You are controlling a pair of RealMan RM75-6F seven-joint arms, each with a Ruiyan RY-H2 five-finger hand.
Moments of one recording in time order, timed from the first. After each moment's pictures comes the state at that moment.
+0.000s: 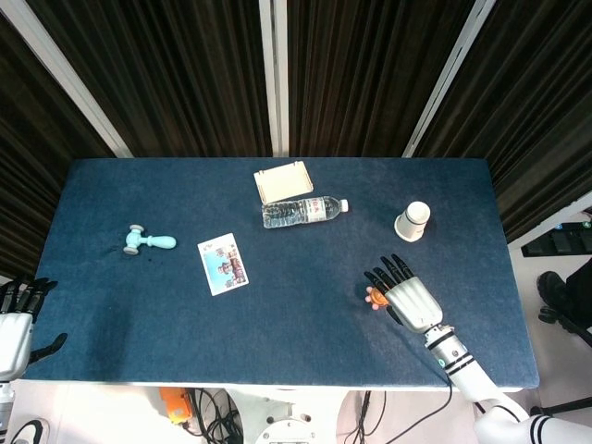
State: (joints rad) left arm -0.03 -1.09 -0.03 -1.65 1.50 1.54 0.13; right arm 0.45 -1.50 0.00 -1.37 -1.57 1.17 -0.35
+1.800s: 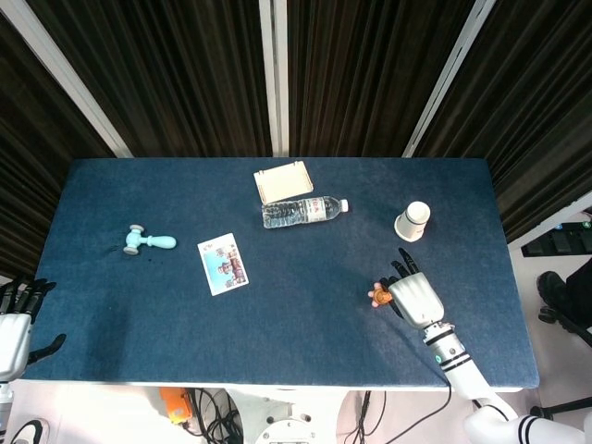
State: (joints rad) left arm -0.02 -1.09 -0.03 -1.64 1.49 1.53 0.12; right arm 0.43 -1.58 0.03 -1.29 -1.55 1.23 -0.37
